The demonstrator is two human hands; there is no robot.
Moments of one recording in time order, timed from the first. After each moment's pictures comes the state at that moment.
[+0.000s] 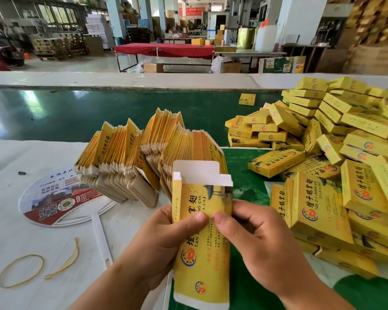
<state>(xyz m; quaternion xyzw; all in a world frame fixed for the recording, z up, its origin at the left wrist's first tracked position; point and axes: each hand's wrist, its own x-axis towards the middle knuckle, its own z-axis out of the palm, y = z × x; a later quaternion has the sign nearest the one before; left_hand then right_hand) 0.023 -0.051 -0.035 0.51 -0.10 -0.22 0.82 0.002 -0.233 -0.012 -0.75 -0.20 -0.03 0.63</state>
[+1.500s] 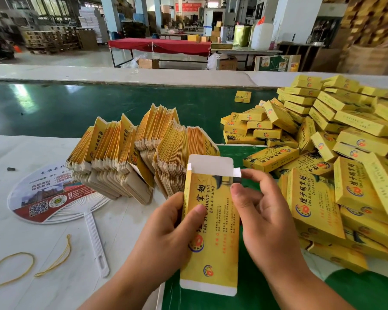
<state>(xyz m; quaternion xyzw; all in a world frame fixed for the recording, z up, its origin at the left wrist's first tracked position) 0.010 -0.069 -0.031 0.69 -0.12 -0.06 0.72 0.011 -0.233 -0.020 -0.71 -0.11 -0.16 0.68</state>
